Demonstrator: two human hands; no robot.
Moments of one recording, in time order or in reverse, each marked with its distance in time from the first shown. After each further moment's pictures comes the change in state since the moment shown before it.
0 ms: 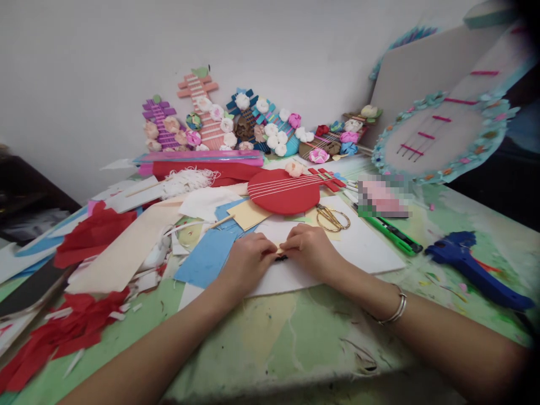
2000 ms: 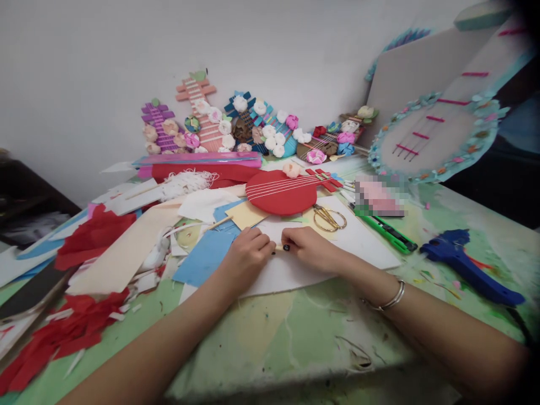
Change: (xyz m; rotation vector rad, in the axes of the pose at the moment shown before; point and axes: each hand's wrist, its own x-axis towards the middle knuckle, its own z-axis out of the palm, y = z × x) left_hand 0.003 -0.004 -0.007 0.445 -0.015 0.468; right_hand 0.010 0.001 -0.017 0.060 -0.325 0.170
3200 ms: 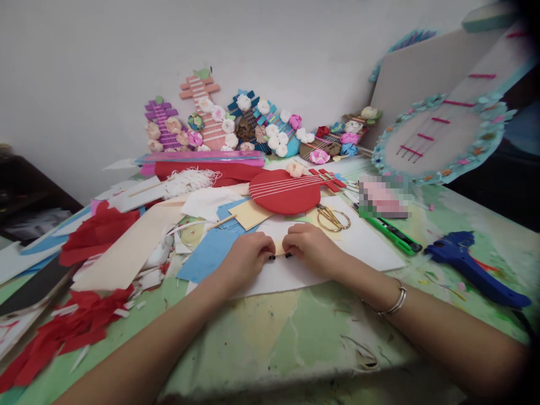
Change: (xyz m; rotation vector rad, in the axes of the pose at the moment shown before) left_hand 0.002 0.000 -0.007 -0.502 -0.202 -0.481; right_hand -0.002 0.001 0.007 -0.167 0.150 -0.235
